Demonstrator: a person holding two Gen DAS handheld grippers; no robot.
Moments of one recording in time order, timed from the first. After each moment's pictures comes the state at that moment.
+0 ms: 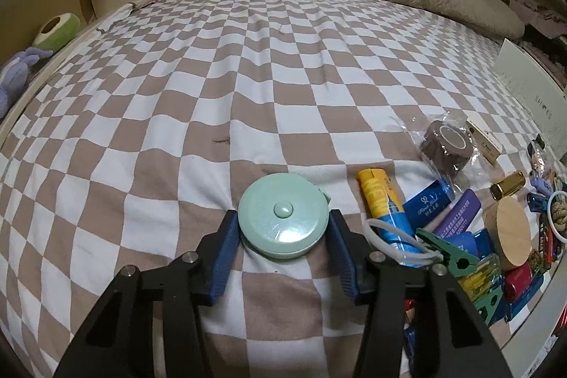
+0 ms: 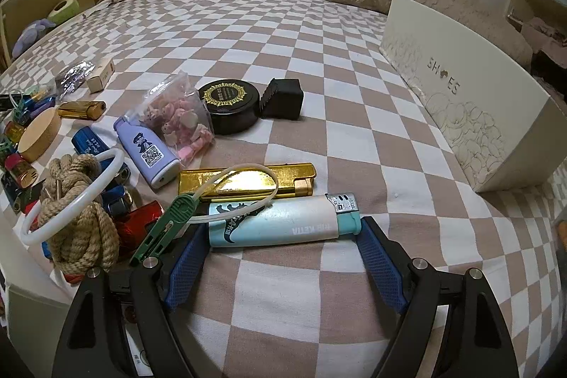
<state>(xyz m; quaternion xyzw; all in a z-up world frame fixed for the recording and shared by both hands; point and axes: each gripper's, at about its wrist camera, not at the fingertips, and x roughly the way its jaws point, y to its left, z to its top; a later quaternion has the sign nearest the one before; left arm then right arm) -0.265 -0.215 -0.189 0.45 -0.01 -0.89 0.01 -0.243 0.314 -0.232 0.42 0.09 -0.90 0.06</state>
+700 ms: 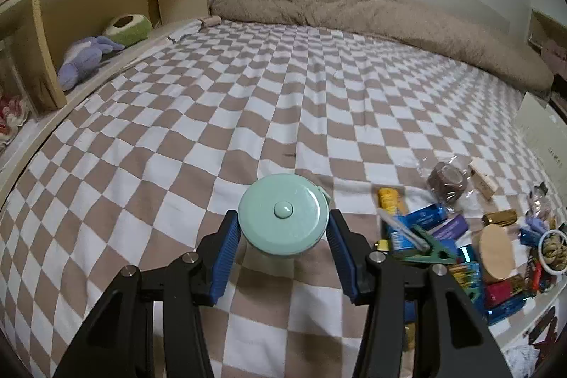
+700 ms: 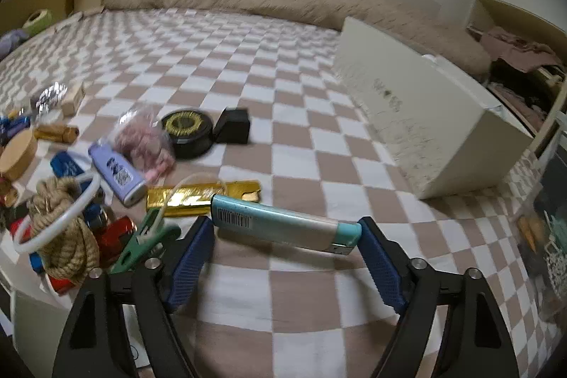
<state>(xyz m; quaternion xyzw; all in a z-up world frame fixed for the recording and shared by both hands) -0.272 -0.155 -0.145 0.38 0.04 -0.92 0.10 -0.234 0.327 -0.208 0.37 0.10 -0.92 -0.03</state>
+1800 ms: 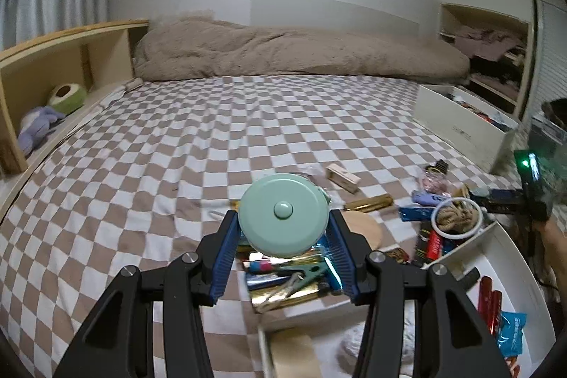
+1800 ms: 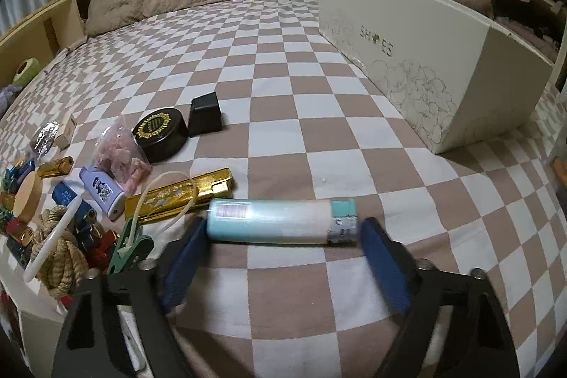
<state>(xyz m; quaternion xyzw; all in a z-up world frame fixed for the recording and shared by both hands) -0.166 -0.091 -0.104 0.29 -0.01 -0.95 -0.05 -0.249 0.358 -0.224 0.43 -0.01 -0.90 -0.01</state>
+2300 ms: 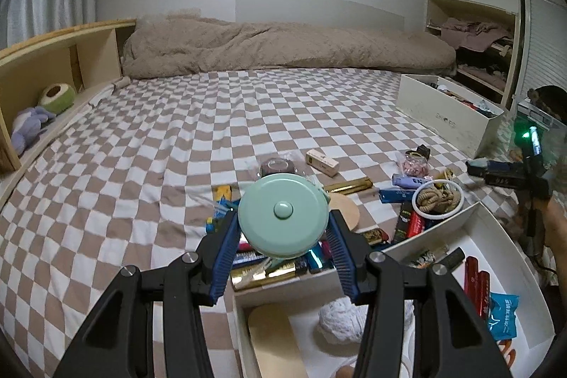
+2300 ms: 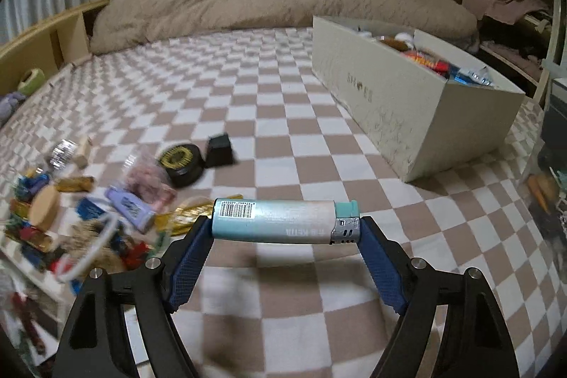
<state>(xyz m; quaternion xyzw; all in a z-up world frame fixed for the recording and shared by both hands) -0.141 -0.087 -0.111 0.31 0.00 -0.95 -0.08 -0.216 0.354 -0.183 0.37 -0.01 -0.93 -0.01</state>
